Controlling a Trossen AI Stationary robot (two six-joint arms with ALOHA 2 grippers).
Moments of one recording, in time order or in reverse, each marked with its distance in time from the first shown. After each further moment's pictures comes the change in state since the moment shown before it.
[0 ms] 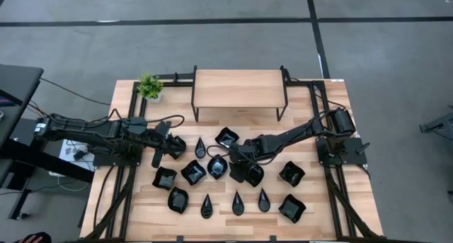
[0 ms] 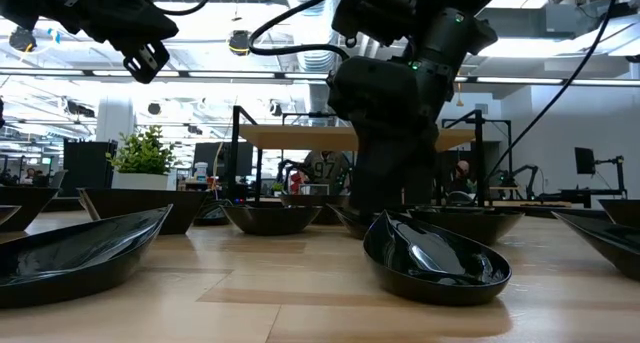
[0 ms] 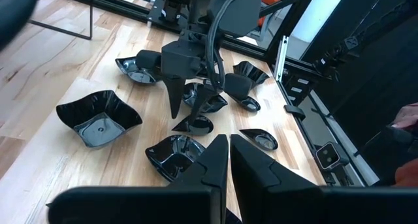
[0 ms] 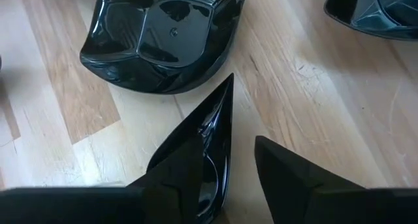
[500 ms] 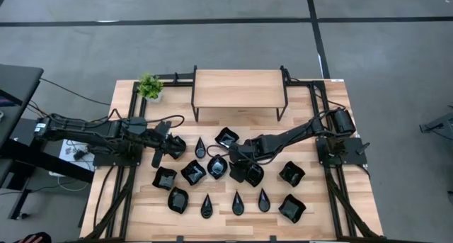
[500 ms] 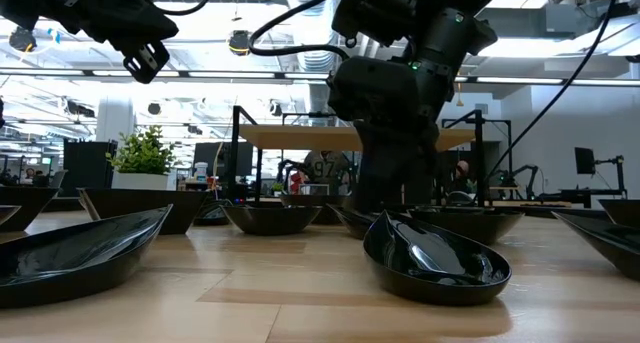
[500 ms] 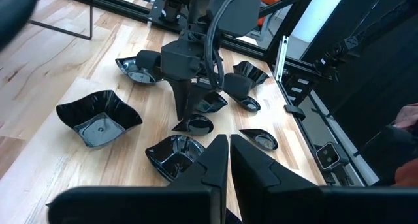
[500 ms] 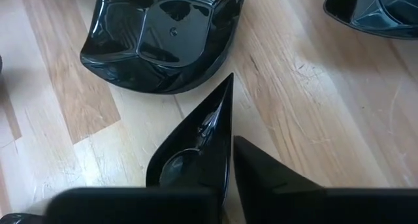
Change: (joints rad) left arm 0.000 0.000 0.000 0.000 0.000 0.000; right arm 0.000 0.000 0.000 -0.002 -0.003 0.003
